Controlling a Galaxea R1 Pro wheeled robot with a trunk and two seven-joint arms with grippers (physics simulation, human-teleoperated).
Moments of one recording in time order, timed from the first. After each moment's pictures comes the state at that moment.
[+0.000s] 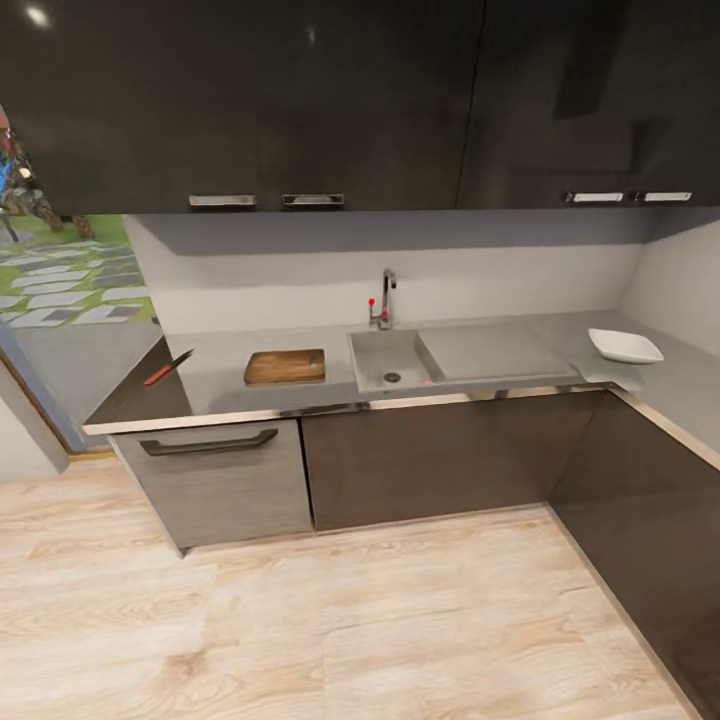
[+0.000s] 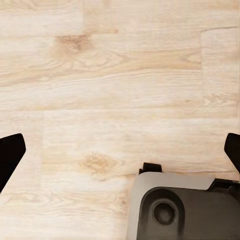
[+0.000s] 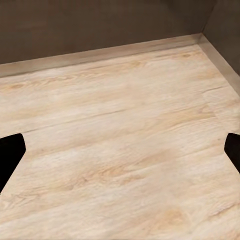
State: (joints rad) left arm 0.00 0.08 0.13 -0.41 0.02 -0.33 -0.01; right arm -0.10 0.06 -0.26 -0.05 0.25 -1.05 -0.19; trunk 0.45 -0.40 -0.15
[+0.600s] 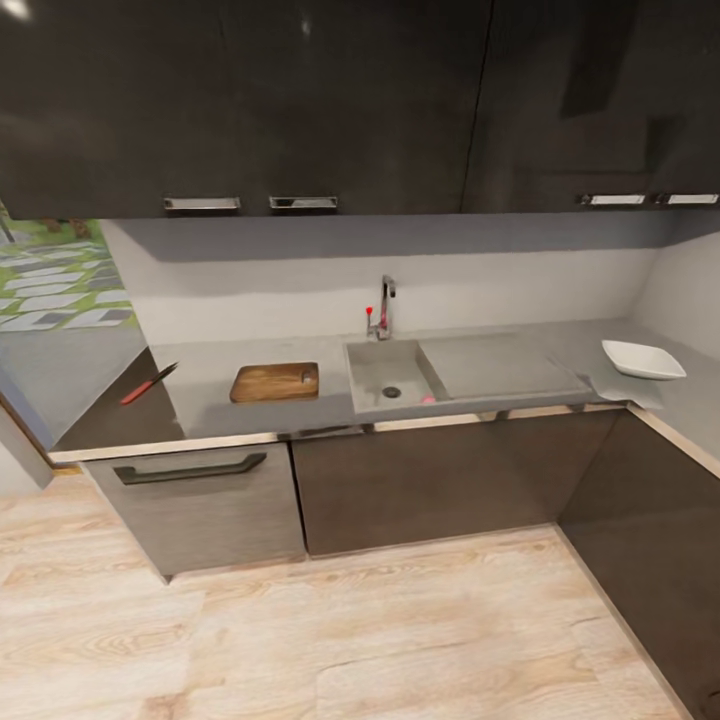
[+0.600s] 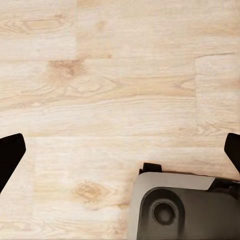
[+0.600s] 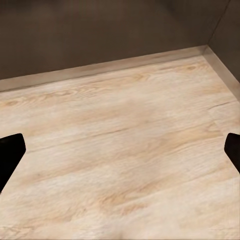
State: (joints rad) left arm 0.00 0.08 0.13 -0.41 0.02 -0.33 -0.01; right arm -0.10 0.06 -0.26 -0.05 0.25 -1.05 -0.19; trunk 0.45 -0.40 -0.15
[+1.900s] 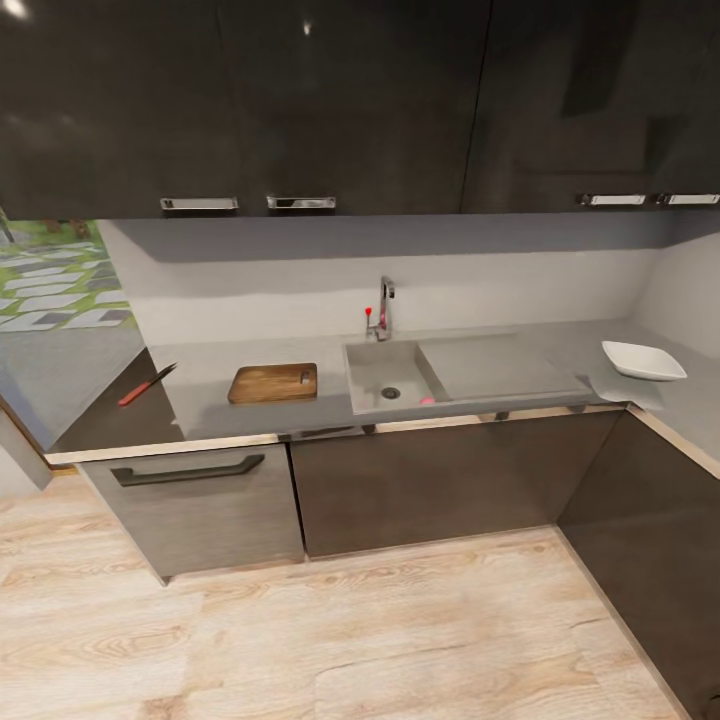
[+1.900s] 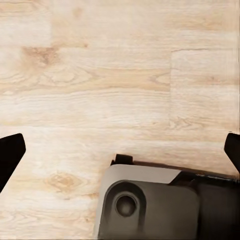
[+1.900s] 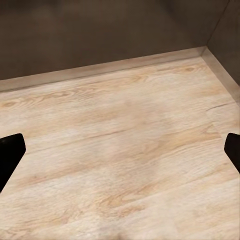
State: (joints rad) left arm 0.00 -0.02 0.13 -0.55 0.01 -0.12 0.04; right arm -0.10 0.05 -0.26 -0.05 0.25 -1.05 -0.19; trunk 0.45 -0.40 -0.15
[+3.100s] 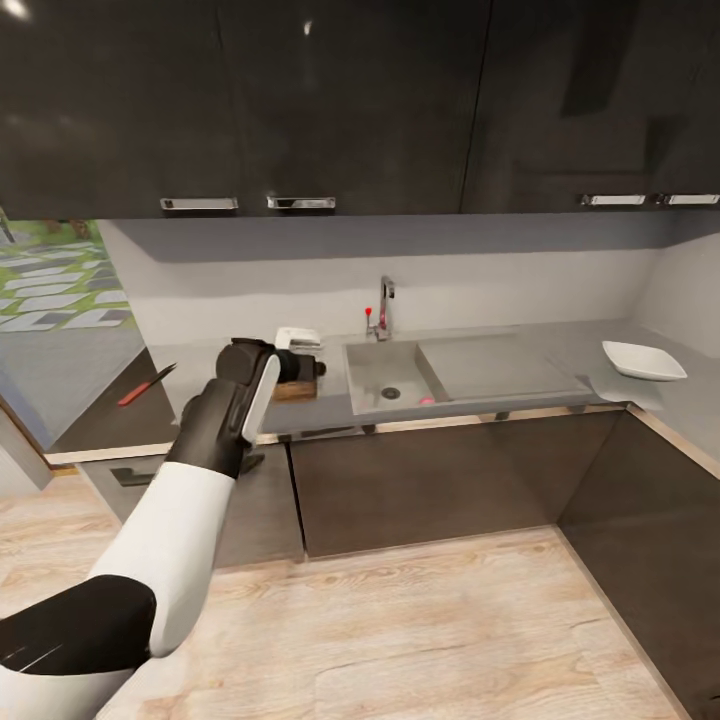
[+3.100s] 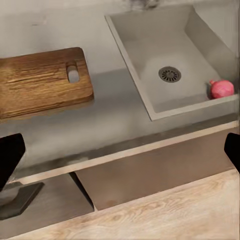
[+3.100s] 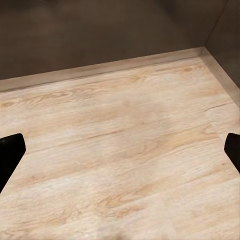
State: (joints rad) left arm -1.09 -0.16 -0.11 -1.11 0.04 1.01 0.07; right arm -0.10 0.05 -0.26 -0.05 0.25 -1.05 -0.19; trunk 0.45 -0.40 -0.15
